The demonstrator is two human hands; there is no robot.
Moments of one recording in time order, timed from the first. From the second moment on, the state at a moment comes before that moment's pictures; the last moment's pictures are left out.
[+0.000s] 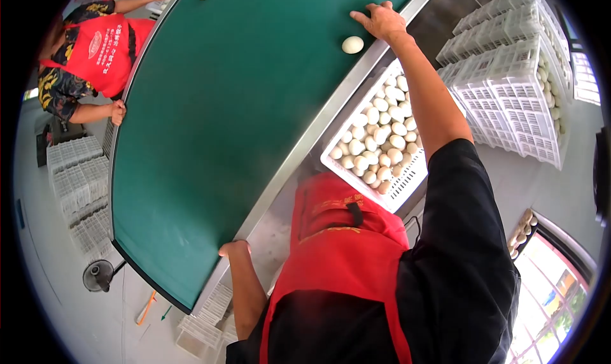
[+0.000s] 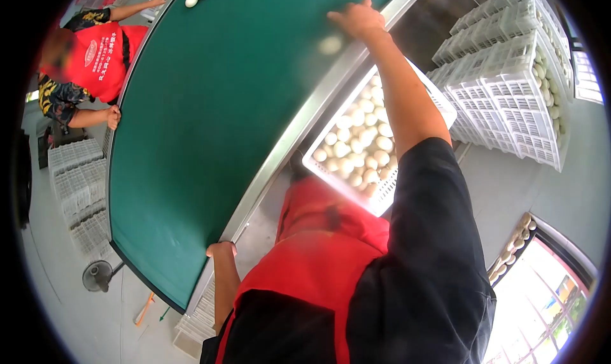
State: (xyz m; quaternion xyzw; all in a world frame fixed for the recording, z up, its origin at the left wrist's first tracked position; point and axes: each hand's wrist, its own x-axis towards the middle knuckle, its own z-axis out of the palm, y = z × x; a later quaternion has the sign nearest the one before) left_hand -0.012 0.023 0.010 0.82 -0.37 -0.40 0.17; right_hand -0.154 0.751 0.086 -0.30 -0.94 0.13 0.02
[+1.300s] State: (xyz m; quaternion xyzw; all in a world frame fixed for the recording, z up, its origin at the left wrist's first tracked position) left_hand -0.005 -0.049 -0.068 0.82 -0.42 -0.33 0.21; right_hand 0.206 0.584 -0.030 -0.38 -0.85 0.28 -0.24
